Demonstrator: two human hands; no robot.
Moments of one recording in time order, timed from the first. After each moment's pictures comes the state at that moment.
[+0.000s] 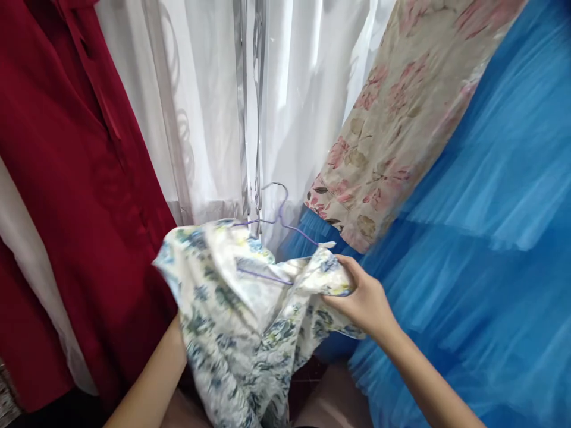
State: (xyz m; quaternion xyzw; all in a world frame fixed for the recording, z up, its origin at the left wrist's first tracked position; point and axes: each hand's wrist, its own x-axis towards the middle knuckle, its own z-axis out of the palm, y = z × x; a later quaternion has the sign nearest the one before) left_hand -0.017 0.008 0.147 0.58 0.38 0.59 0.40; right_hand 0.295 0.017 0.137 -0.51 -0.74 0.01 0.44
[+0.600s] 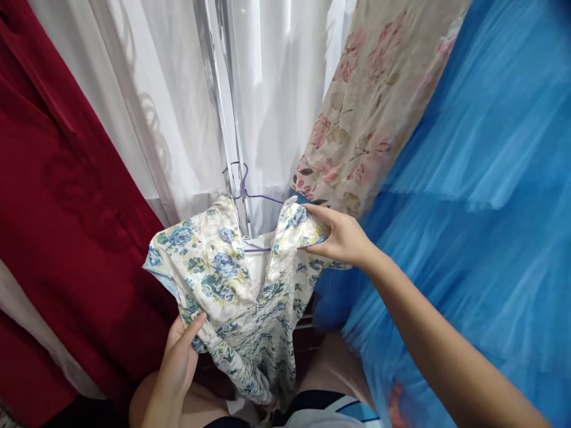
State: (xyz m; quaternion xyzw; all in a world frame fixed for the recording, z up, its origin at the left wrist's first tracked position) left_hand -0.044 -0.051 0.051 0.32 0.43 0.67 0.52; right_hand 0.296 0.055 0.203 -0.42 -0.82 -0.05 0.38
